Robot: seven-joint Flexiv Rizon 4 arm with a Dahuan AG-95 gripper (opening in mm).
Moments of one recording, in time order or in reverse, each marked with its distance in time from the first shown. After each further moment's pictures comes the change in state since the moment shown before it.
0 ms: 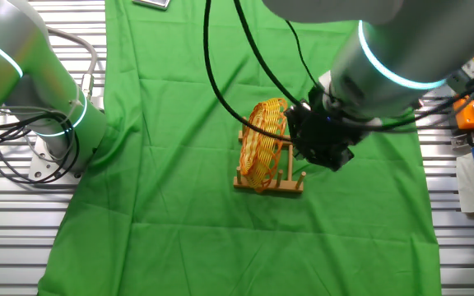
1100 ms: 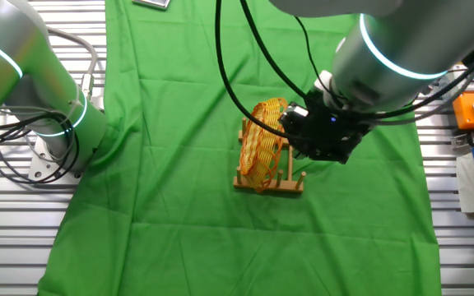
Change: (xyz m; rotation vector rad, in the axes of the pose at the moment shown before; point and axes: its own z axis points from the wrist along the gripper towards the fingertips) arm 0.001 0.016 -0.004 0.008 0.056 -0.251
